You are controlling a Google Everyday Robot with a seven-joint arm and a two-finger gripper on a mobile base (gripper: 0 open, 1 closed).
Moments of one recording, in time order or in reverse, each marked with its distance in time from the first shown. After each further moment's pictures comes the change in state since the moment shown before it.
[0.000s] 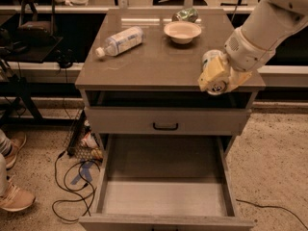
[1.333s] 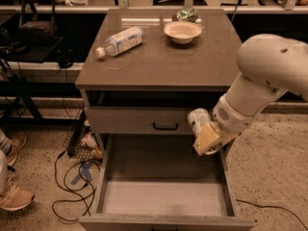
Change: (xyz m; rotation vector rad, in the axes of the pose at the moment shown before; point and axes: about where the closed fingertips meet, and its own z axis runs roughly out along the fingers) arm 0.118 0.005 0.101 -0.025 0.200 -0.269
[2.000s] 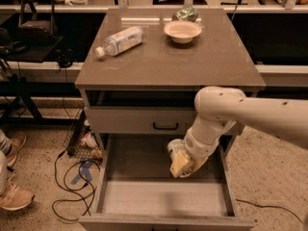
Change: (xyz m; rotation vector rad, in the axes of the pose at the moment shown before) arm -0.013 0.004 0.152 -0.065 0.126 0.059
